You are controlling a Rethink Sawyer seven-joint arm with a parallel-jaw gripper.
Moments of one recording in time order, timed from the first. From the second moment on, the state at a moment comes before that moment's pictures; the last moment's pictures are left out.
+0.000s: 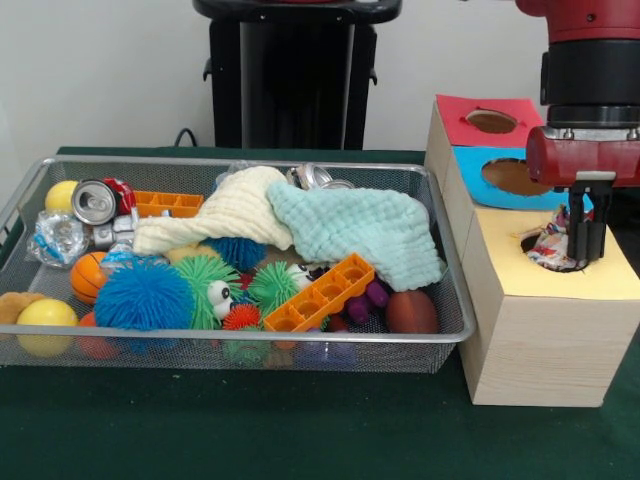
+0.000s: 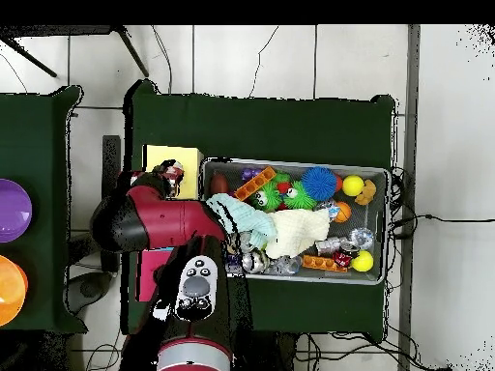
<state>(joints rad) 0.16 -0.55 -0.09 1.57 0.09 0.10 1.83</state>
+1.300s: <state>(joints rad) 0.24 -0.52 -0.19 1.49 0.10 0.26 1.83</state>
